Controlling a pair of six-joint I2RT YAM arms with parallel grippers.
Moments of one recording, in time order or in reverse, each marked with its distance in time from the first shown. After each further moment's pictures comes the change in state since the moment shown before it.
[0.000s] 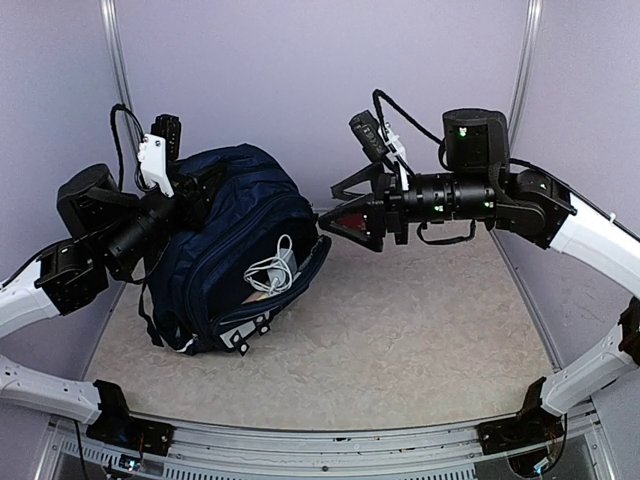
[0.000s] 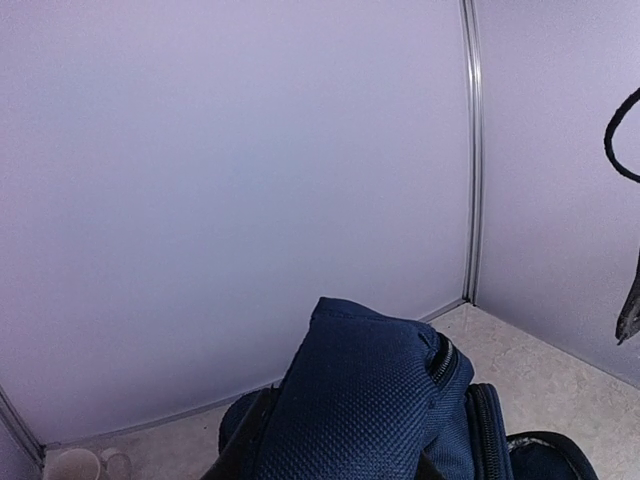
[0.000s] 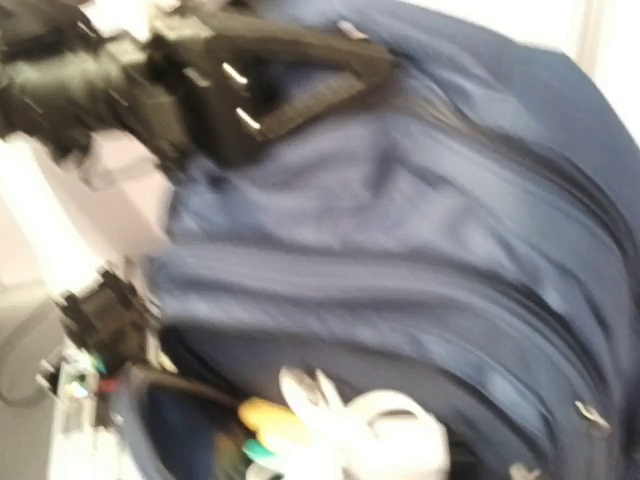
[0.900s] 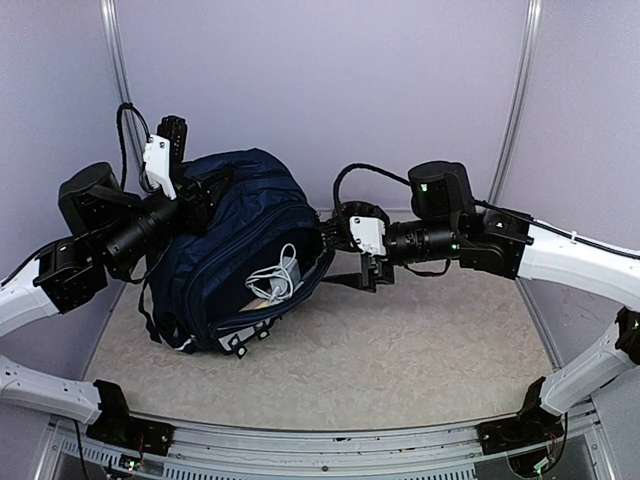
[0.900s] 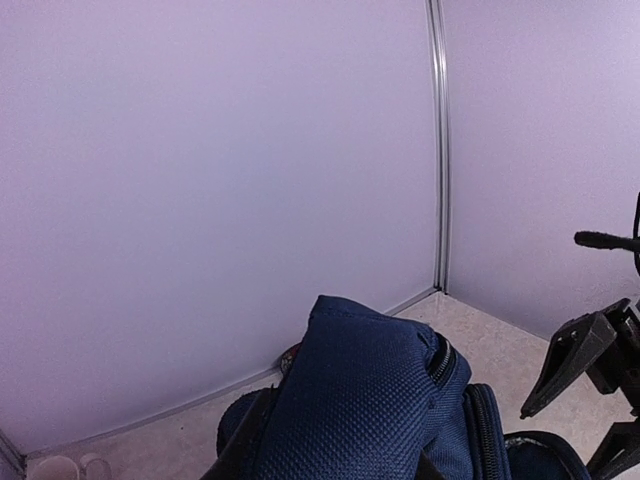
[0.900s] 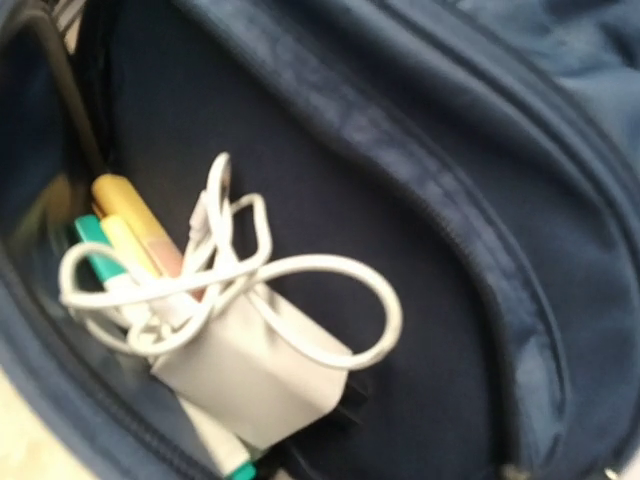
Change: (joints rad) left arm 0.004 0.002 0.014 -0.043 0.085 -0.015; right arm -0.036 0.013 -0.266 0.139 0.038 -0.780
